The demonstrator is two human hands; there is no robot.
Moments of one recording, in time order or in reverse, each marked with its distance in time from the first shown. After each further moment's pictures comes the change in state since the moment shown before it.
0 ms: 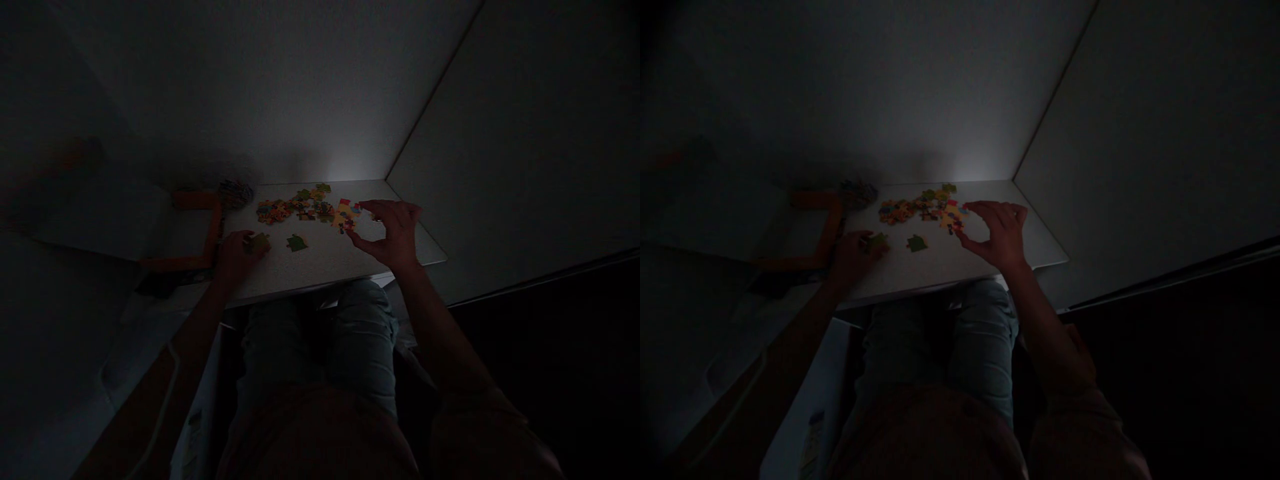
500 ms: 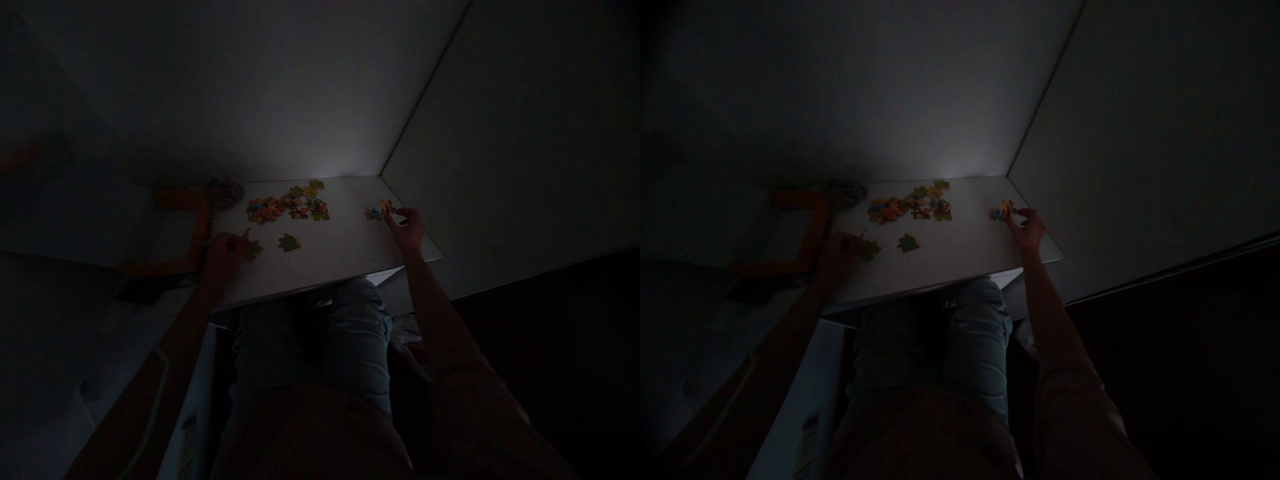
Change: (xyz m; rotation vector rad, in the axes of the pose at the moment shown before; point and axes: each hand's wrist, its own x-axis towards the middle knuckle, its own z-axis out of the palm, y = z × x) left_hand 0.006 -0.009 0.002 -0.172 -0.032 -0.099; right_hand -0.039 0.155 0.078 0.076 0.080 0.657
